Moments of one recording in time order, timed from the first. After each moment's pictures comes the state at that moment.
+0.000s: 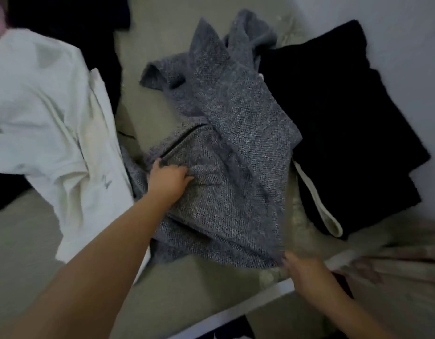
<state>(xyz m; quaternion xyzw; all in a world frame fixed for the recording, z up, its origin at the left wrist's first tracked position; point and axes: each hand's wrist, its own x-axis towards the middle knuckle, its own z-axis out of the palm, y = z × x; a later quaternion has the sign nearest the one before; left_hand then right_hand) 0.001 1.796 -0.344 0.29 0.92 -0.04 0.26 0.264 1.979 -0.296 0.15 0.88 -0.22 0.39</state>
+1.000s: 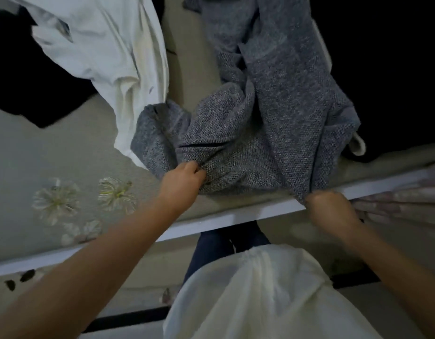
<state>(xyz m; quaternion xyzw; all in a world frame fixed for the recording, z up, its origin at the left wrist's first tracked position) 0.209 1.704 -0.255 0.33 0.91 -0.05 0.26 0.331 1.966 -0.283 0.03 0.94 -0.04 0.34</state>
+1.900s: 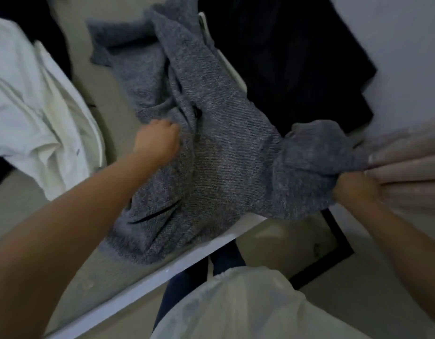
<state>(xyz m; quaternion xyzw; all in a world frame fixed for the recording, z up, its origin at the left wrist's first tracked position) 0.071 1.844 -0.276 0.38 0.90 -0.09 0.21 0.344 2.114 -0.286 0.38 0.80 0.06 0.46</state>
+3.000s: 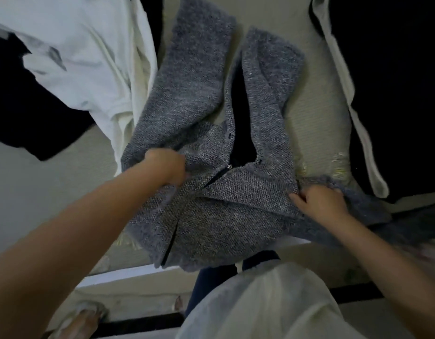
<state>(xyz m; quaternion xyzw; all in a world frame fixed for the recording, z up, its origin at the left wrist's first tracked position) 0.041 1.728 -0.286 0.23 0.79 -0.30 0.48 0.217 1.976 -0.325 0.14 0.90 -0.11 0.39</state>
